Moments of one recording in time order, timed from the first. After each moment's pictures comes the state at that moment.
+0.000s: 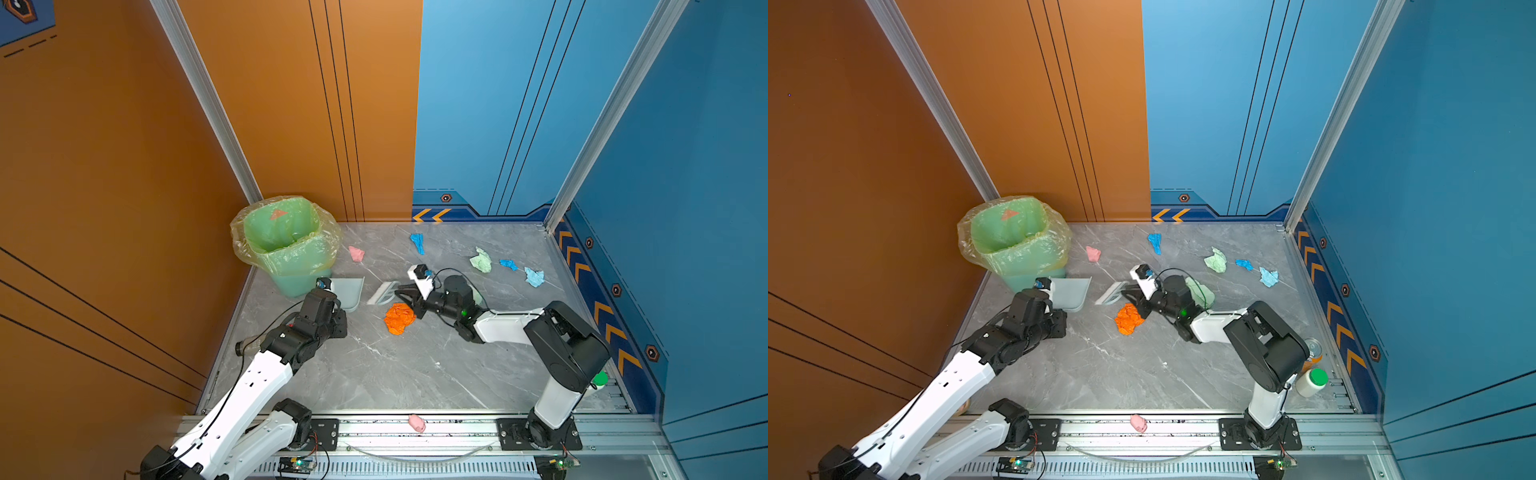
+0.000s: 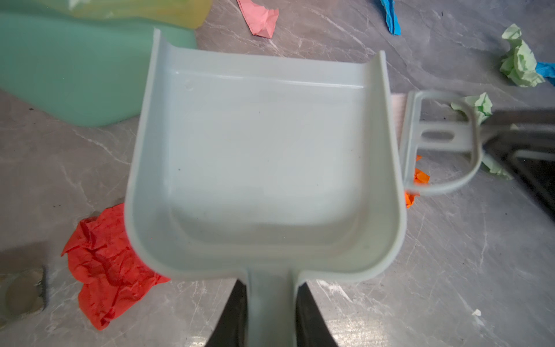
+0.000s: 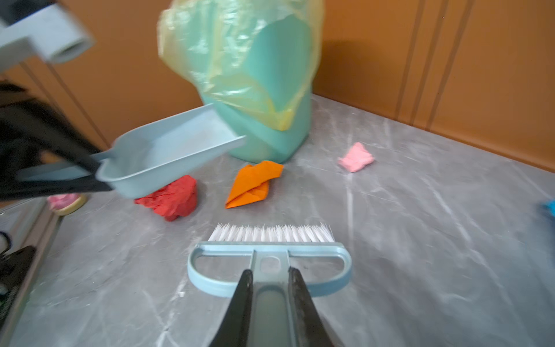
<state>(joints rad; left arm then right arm) -0.41 0.89 0.73 -0.65 -0.16 -0.40 0.72 1.76 0.78 0.80 -0.38 0.06</state>
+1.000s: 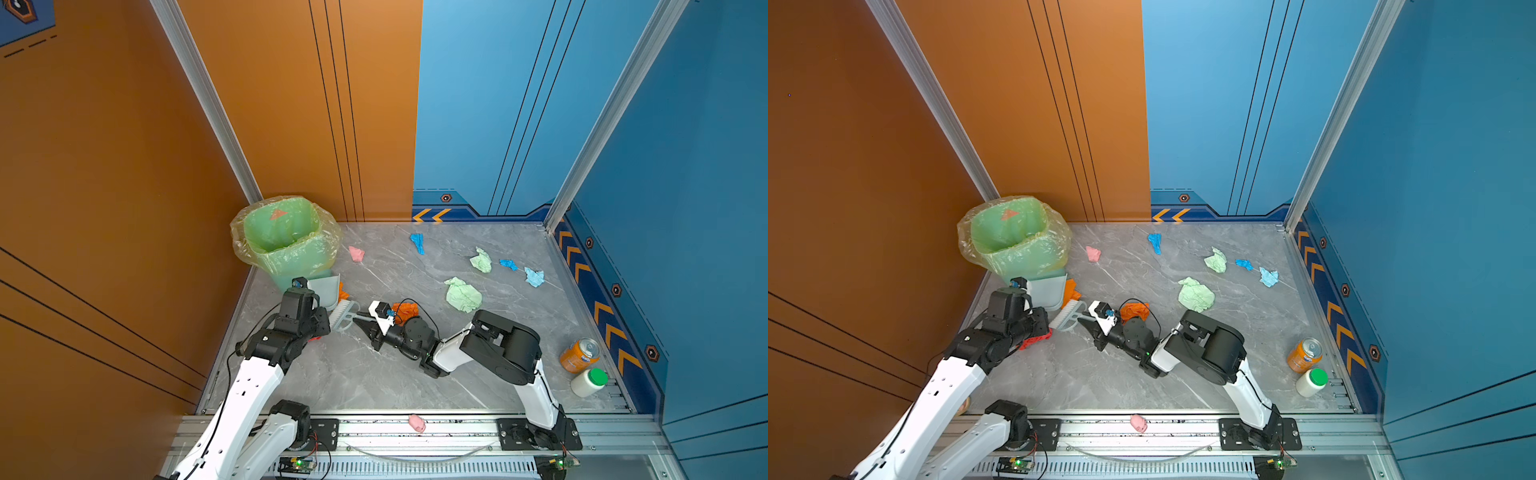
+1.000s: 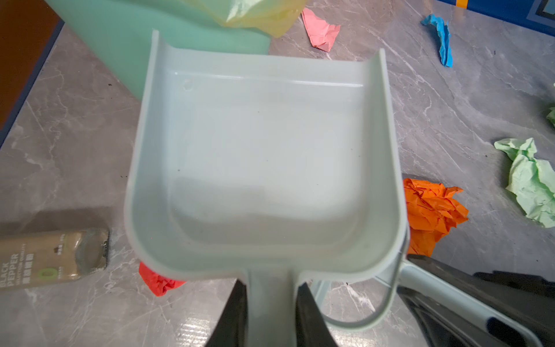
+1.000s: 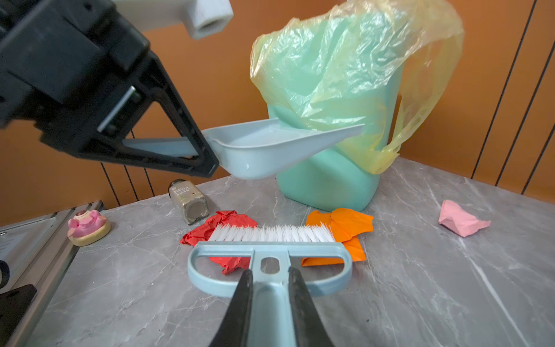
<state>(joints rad) -0.21 0.83 0.74 -0.73 -0.13 -0.38 1.04 2.13 0.88 1.30 -0.07 0.08</state>
